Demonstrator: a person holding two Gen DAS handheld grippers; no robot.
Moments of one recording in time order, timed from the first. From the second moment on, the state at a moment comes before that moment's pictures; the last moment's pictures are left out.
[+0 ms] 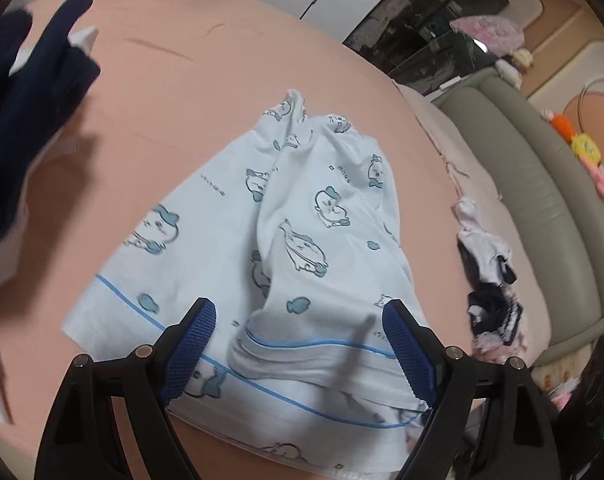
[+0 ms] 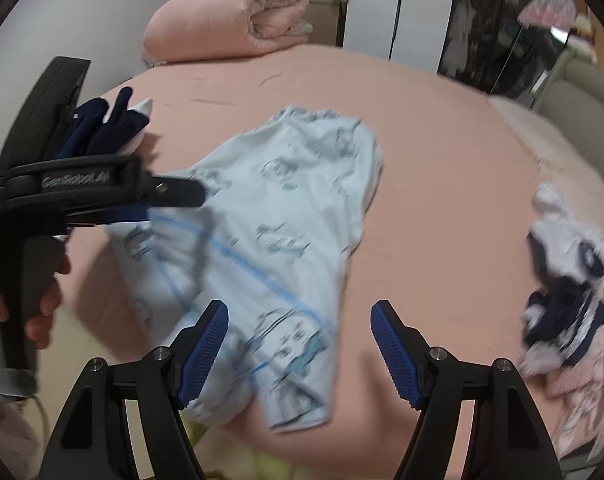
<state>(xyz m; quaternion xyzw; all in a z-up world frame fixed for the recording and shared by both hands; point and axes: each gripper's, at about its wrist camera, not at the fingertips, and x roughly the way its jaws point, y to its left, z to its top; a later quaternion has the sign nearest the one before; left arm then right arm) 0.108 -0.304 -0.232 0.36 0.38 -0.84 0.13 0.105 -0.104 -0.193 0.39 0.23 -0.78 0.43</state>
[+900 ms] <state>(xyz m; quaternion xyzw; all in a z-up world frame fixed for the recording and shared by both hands) 0.121 -0.315 -0.255 0.32 0.48 -0.81 0.11 0.131 -0.134 -0.226 0.34 0.36 -0.80 0.35</state>
